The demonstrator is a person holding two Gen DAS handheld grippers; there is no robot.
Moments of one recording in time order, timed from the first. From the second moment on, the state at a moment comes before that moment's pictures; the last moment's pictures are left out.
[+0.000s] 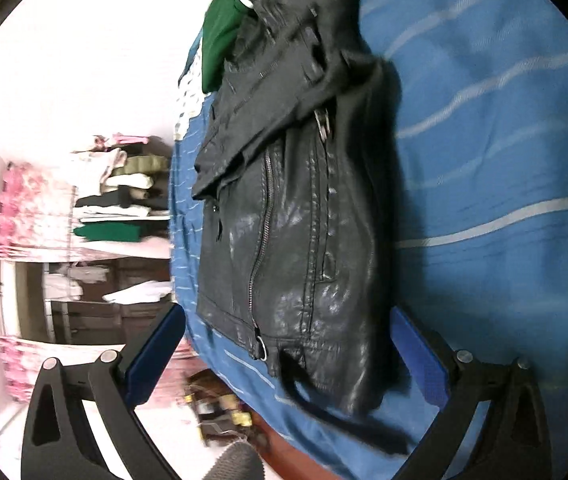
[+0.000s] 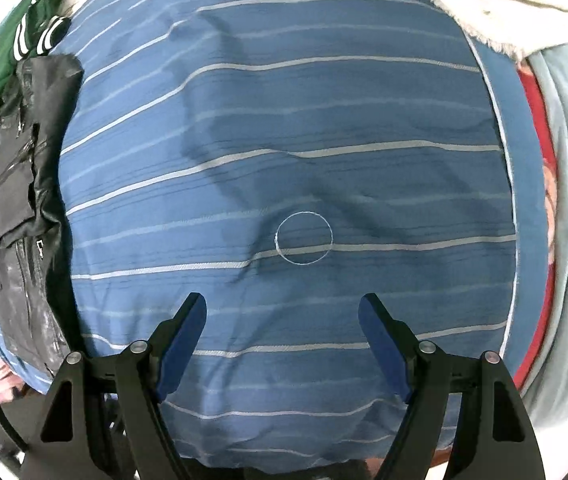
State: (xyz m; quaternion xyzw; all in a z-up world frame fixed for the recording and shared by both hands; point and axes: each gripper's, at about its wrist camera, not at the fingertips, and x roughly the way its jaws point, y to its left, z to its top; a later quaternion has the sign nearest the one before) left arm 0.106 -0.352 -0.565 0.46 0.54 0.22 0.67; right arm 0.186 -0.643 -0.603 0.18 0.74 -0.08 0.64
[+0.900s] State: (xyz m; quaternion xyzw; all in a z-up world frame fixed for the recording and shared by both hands) left arm 0.158 -0.240 -0.491 0.16 0.62 0.13 0.76; right arm 0.376 -0.469 -0.695 0.45 0.64 0.21 0.59
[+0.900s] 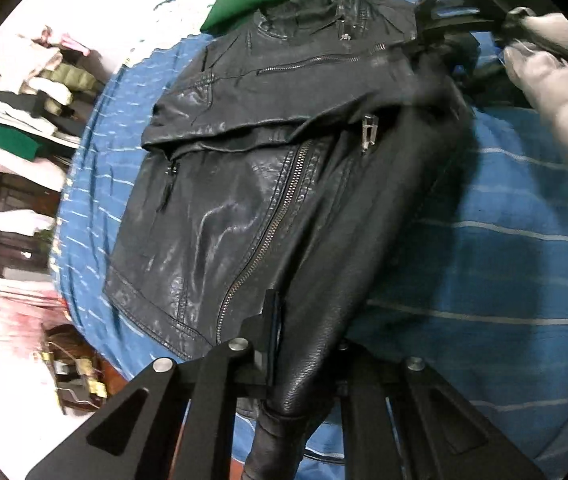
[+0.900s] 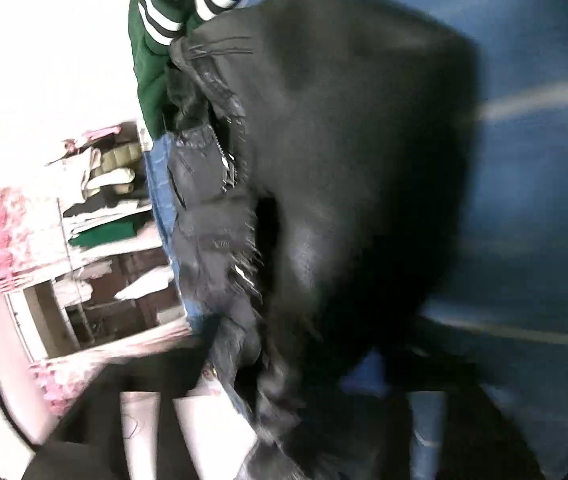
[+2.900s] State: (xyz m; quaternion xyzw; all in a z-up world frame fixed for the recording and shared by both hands) left arm 0.198 0.137 -0.582 -0.18 0.65 0.18 0.72; right arm 0.537 -0.240 -0.696 0.41 0.63 0.24 0.62
